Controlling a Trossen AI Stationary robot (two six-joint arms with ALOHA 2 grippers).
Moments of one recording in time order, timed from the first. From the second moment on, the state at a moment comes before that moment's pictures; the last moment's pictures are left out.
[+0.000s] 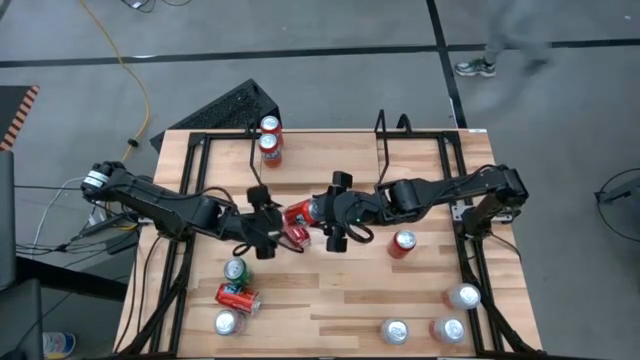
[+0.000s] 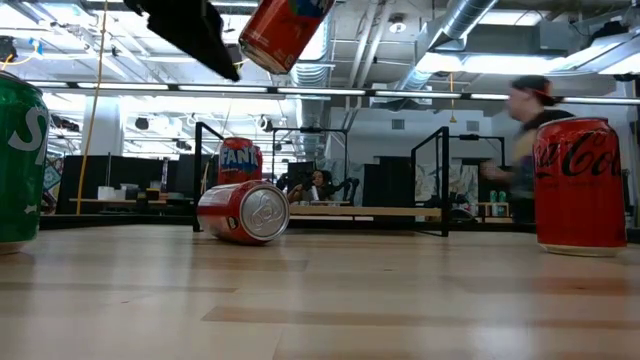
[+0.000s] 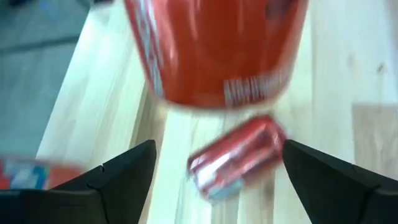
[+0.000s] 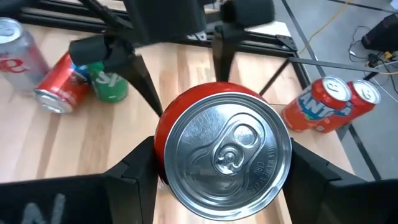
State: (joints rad) left arm -0.29 1.30 1.07 -0.64 -0.55 -0.12; right arm 0.19 1.70 1.70 -0.65 0.41 0.00
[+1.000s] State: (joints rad) left arm -0.27 0.82 1.05 -0.82 -0.36 -0.30; right arm 0.08 1.74 1.72 -0.70 0.26 -0.11
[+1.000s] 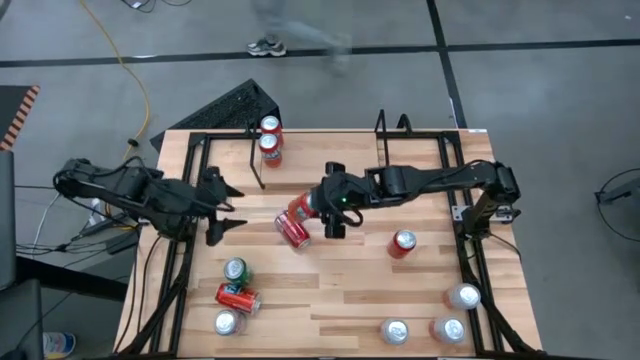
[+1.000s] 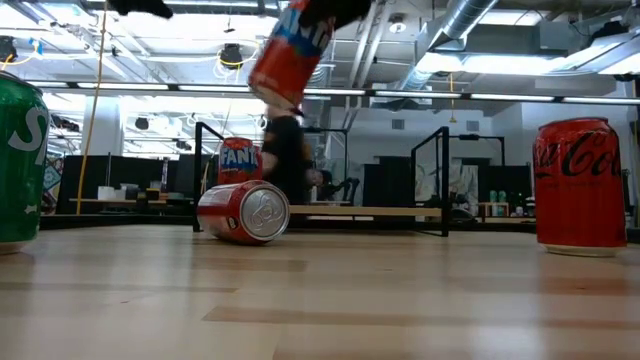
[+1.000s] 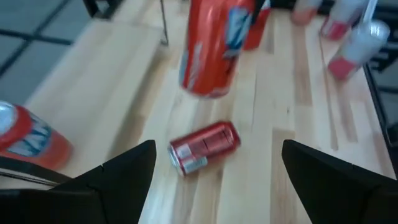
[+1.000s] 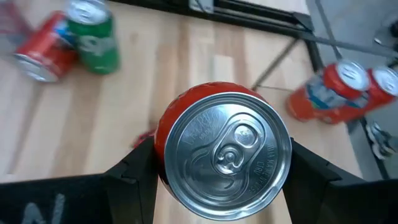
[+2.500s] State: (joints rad) left arm -0.09 1.33 0.98 -0.14 0.26 -0.18; right arm 0.29 1.74 1.73 -0.79 0.22 0.00
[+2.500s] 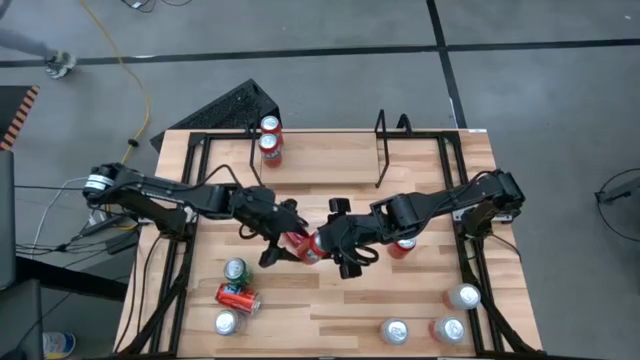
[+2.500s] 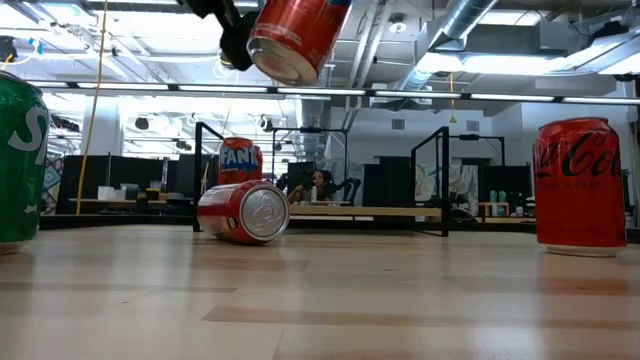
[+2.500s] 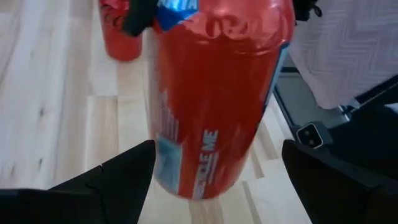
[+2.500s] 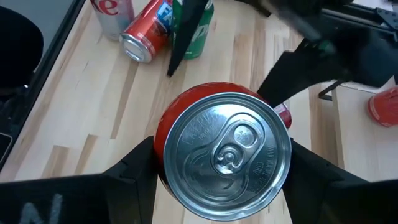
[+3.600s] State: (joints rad) left arm -0.11 1.33 0.98 0.01 0.27 -0.17; right arm 0.29 1.74 1.73 -0.66 0.21 -0.06
